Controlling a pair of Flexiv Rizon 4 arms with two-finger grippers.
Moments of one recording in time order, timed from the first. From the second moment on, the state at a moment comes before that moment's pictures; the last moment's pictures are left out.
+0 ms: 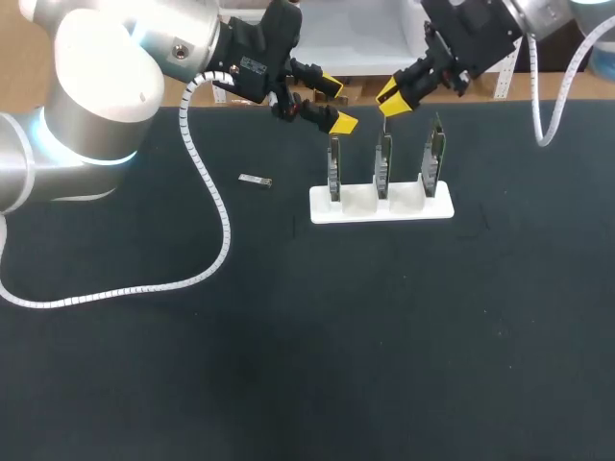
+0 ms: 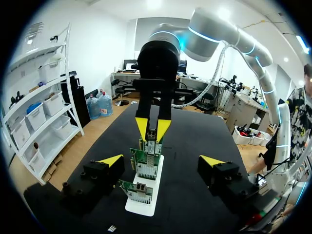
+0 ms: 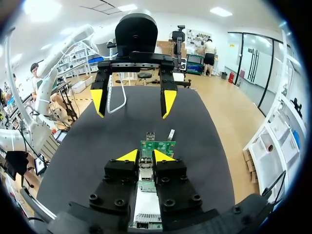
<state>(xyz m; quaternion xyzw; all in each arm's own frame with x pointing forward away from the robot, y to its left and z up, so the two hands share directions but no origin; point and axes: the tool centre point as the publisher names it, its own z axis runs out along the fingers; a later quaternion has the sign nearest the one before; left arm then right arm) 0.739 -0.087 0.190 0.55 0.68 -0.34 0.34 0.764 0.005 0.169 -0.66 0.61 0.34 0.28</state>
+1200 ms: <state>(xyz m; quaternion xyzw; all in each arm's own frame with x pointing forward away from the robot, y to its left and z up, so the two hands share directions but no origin) 0.739 -0.087 0.190 0.55 0.68 -0.34 0.34 0.755 0.005 0.174 -0.69 0.57 0.28 0.33</state>
